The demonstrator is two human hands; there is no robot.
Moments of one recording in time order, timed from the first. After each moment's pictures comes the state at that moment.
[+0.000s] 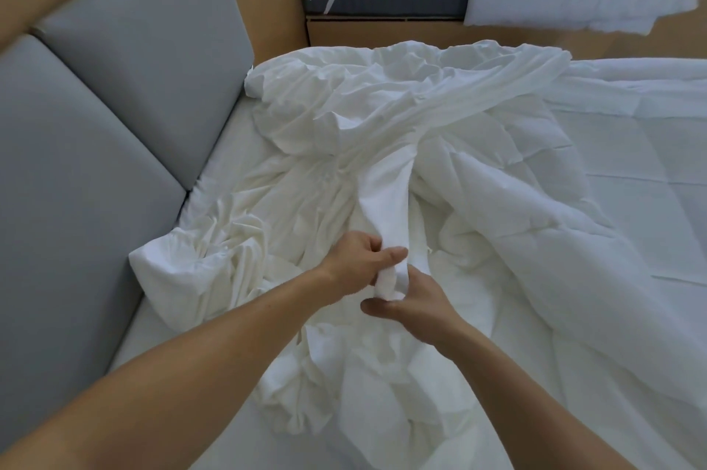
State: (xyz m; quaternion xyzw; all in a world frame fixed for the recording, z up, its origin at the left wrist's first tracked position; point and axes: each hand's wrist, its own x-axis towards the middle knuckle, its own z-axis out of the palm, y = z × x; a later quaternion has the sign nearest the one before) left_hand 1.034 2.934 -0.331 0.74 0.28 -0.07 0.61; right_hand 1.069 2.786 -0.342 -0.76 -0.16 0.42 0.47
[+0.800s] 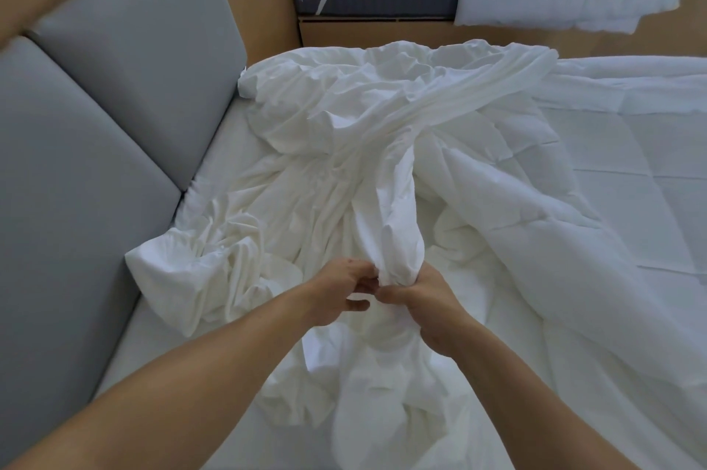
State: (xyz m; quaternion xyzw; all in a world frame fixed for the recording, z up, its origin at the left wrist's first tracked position) left_hand 1.004 2.931 -0.352 0.59 0.31 -0.15 0.73; right_hand 1.062 2.775 -0.329 -0.66 -0.07 0.44 0.61
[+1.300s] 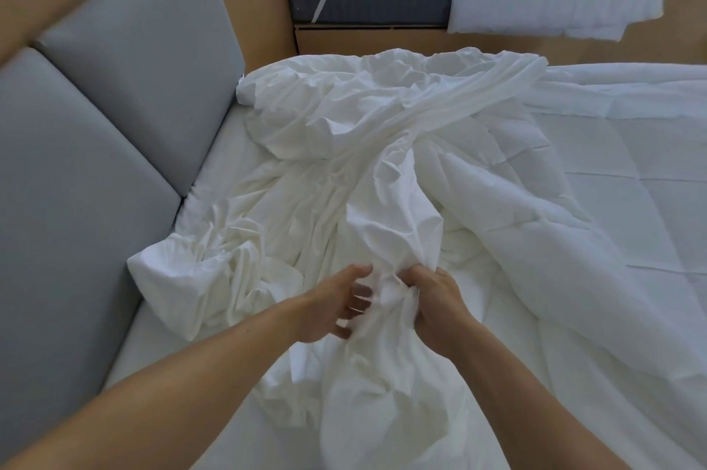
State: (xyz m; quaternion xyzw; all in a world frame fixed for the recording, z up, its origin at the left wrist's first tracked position) left_hand 0.980 2.936 -0.347 0.58 0.34 -0.28 0.69; right_hand 1.054 2.775 -0.309 -0.56 0.08 0.43 0.70
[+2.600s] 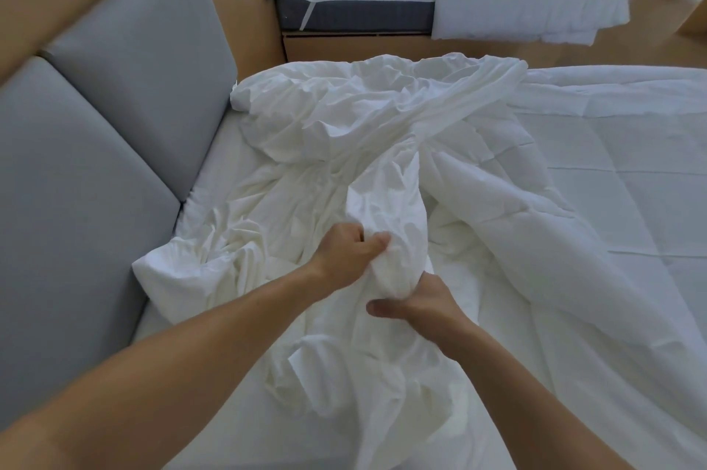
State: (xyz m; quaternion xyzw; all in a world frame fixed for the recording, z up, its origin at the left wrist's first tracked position) left_hand 0.993 2.932 -0.281 0.80 0.24 -0.03 0.55; right_hand 1.019 2.768 -0.298 -0.72 -0.07 0.41 0.56
